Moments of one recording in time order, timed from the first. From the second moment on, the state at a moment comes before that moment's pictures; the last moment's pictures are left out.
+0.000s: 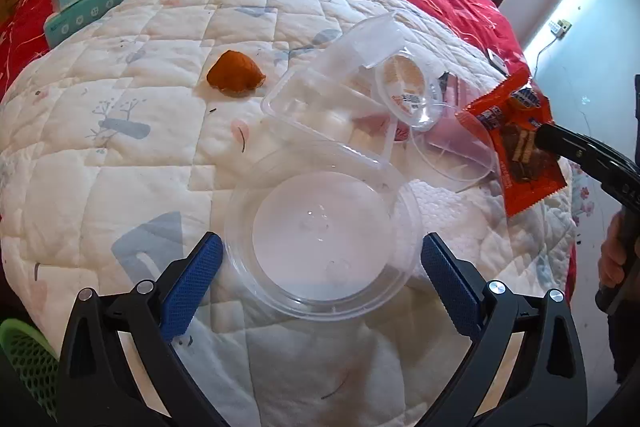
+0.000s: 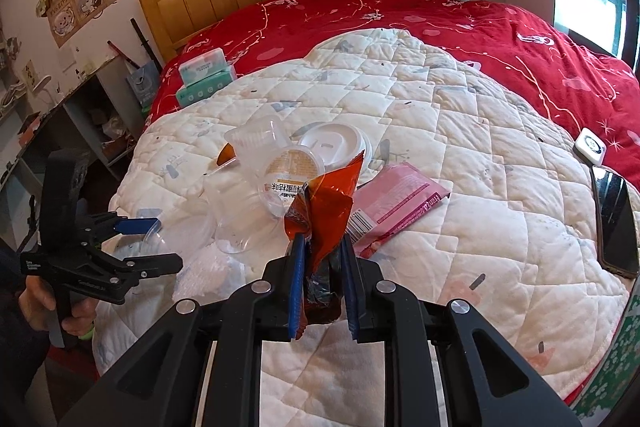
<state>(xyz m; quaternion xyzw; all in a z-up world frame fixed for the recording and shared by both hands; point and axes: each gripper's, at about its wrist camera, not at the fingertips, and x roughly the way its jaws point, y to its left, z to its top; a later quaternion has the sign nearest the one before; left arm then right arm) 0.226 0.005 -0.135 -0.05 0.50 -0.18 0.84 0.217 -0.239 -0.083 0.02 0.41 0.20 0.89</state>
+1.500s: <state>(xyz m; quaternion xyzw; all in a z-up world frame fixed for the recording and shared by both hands) 0.015 0.278 -0.129 -0.18 0.46 0.16 0.86 0.123 -0.017 -0.026 -0.04 0.37 0.40 0.84</state>
